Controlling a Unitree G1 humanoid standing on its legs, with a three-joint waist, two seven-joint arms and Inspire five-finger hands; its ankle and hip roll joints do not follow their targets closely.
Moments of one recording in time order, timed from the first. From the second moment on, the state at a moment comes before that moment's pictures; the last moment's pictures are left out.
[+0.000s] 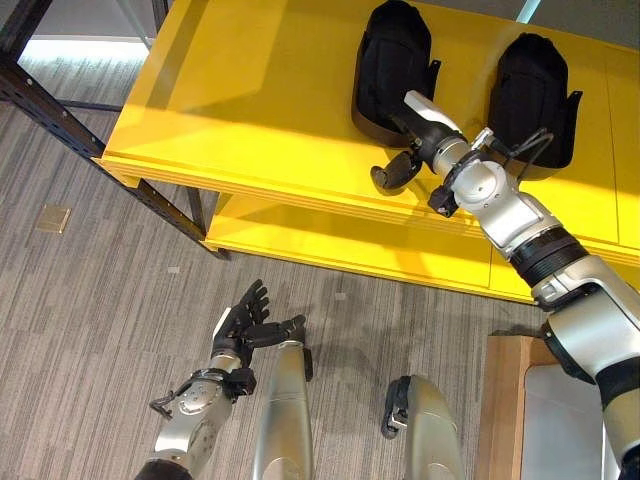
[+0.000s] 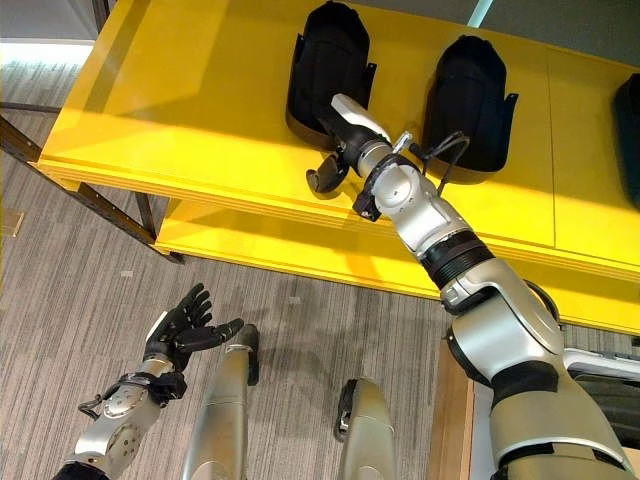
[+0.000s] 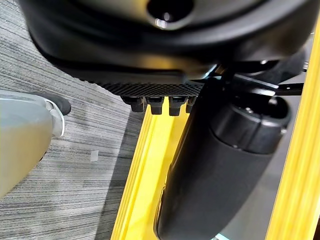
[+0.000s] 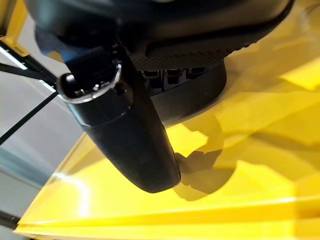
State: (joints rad) left arm 0.00 0.49 -0.23 0.23 -0.66 -0.07 0.08; right arm -1.23 -0.55 0.69 0.70 0.06 0.03 0.04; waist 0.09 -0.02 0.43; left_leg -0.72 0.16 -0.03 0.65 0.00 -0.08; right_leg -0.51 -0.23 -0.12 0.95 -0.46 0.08
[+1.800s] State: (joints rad) left arm -0.01 0.49 -0.23 0.24 -0.66 -0.07 0.11; right arm -1.17 -0.63 0.69 0.56 0.00 0.02 0.10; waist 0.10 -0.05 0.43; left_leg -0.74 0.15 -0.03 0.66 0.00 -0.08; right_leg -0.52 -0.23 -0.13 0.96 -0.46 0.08
